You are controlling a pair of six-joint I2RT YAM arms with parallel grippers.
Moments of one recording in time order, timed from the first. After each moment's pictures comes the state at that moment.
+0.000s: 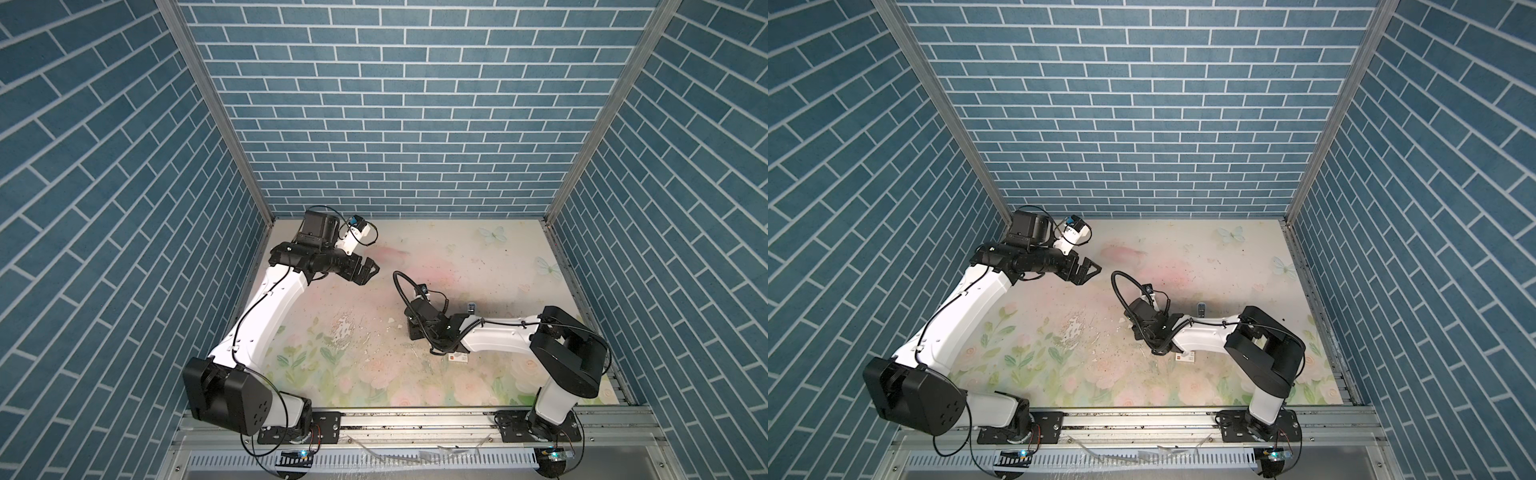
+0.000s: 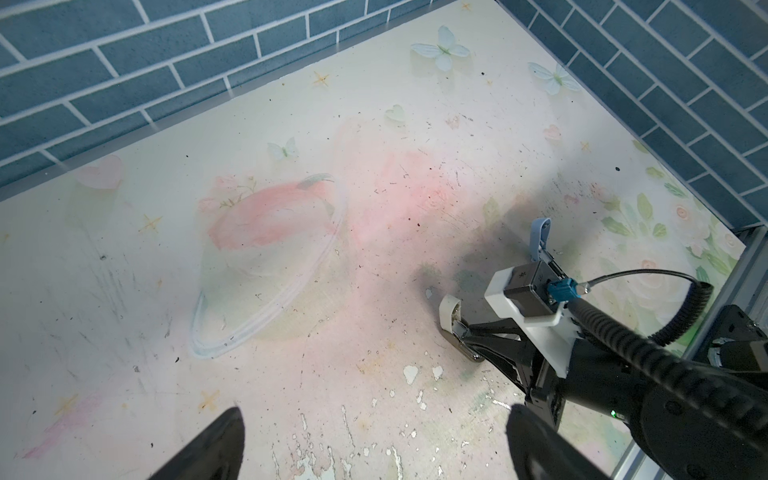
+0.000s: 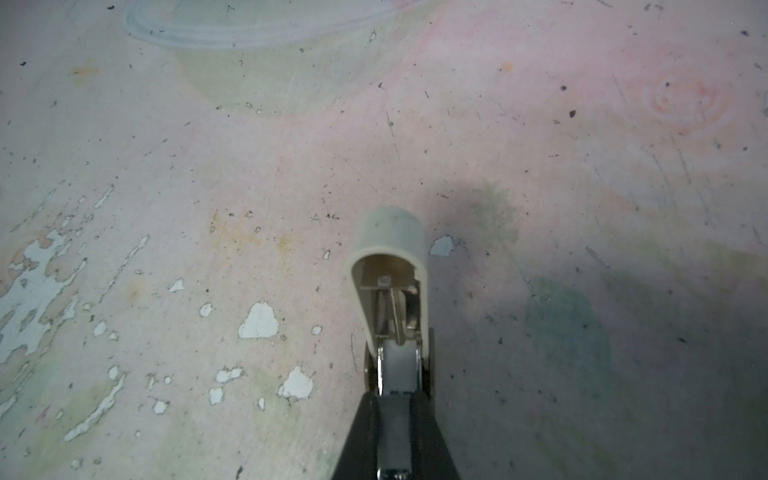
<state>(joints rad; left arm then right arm) -0.27 1.40 1.40 -0.85 0.41 0.20 1.05 1.73 0.90 -0.09 0.34 0.65</state>
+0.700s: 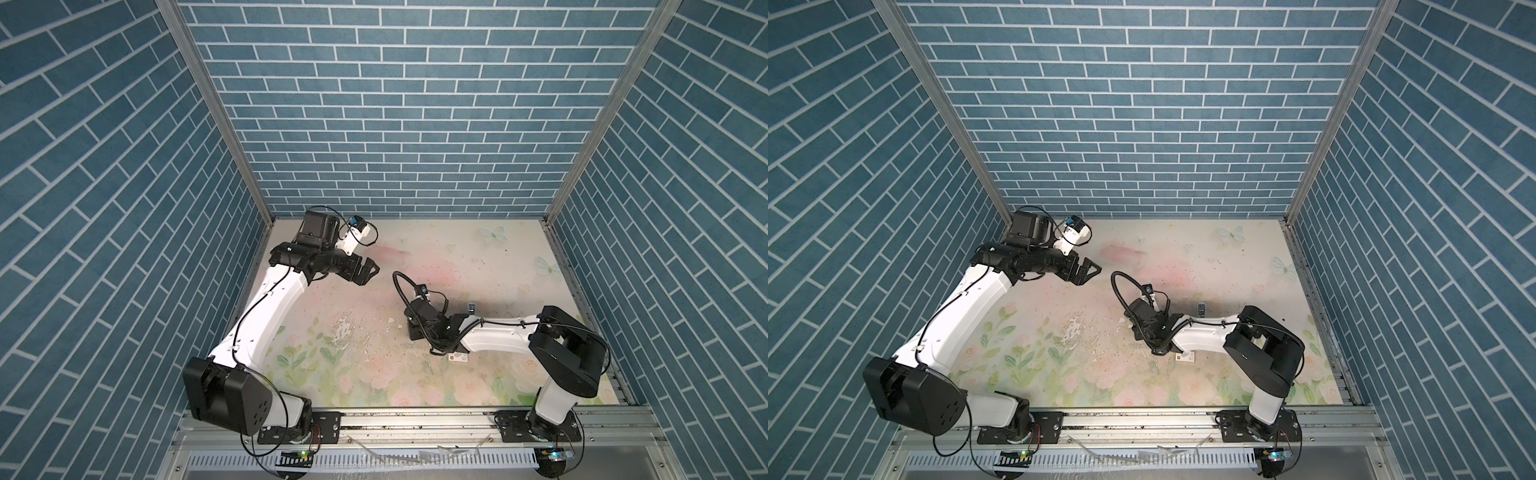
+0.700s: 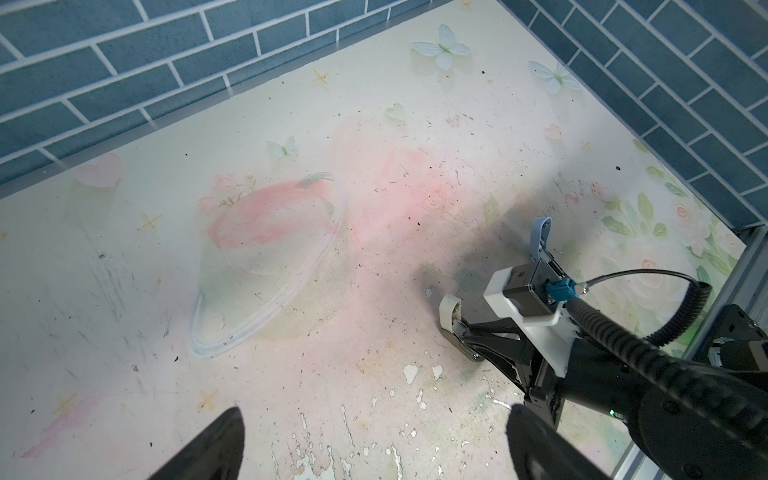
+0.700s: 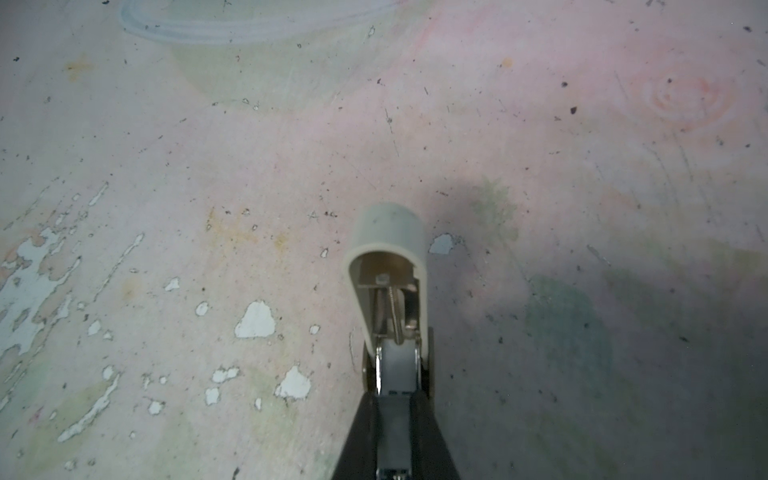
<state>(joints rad) -0.27 1.40 1.40 -0.85 0.41 0.20 1.05 1.73 0.90 -0.09 0.35 0.65</state>
